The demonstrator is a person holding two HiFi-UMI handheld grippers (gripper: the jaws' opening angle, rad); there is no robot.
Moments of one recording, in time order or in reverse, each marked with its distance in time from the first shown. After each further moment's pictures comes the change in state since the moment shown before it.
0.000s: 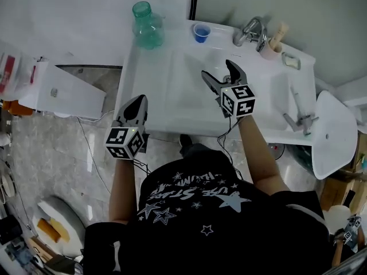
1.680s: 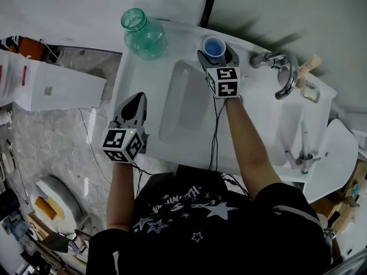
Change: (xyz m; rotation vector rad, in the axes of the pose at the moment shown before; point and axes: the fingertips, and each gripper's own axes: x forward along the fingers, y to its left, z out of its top) left arm 0.109 0.051 0.011 -0.073 0.094 0.130; right arm 0.203 -0.085 -0.020 -0.076 0.108 -0.044
